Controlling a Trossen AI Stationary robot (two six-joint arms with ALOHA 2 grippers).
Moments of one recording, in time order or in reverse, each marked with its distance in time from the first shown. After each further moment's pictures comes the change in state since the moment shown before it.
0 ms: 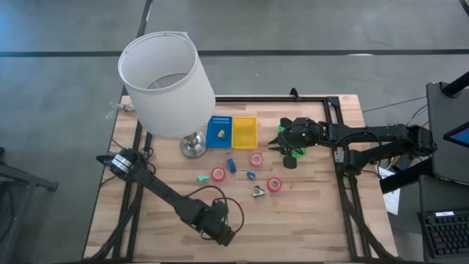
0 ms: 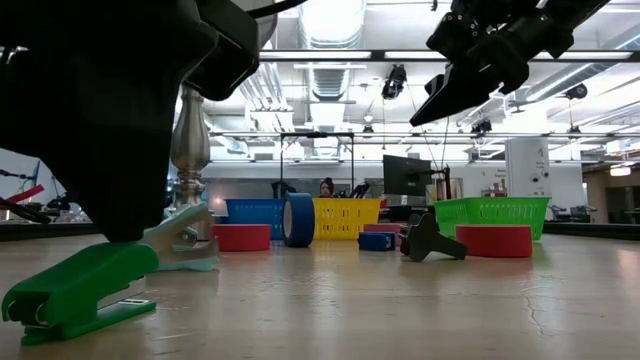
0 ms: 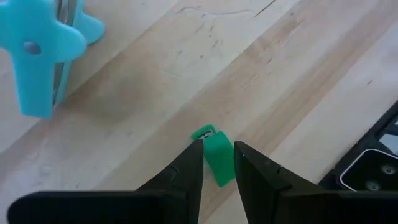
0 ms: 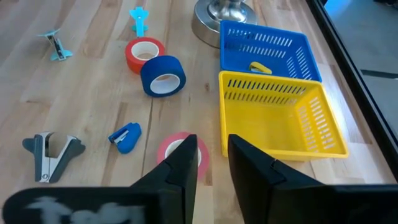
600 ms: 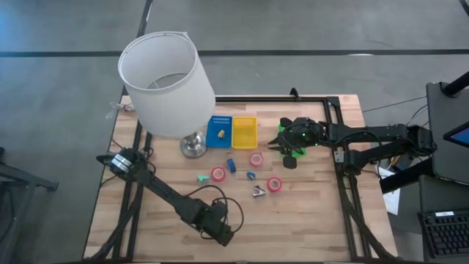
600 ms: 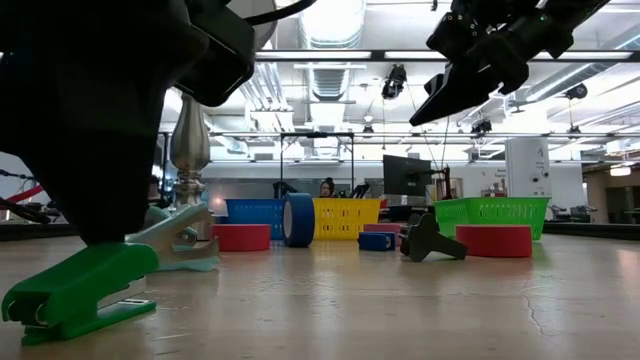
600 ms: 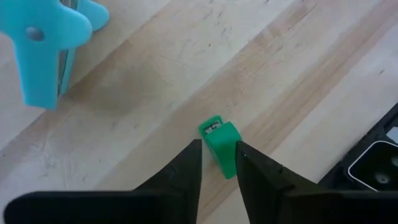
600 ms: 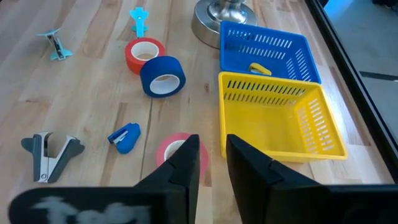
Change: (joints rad) left arm 0.004 -0.002 -0.009 -0.002 0.039 0.008; right arm 0.000 0.001 0.000 0.003 0.000 -0.008
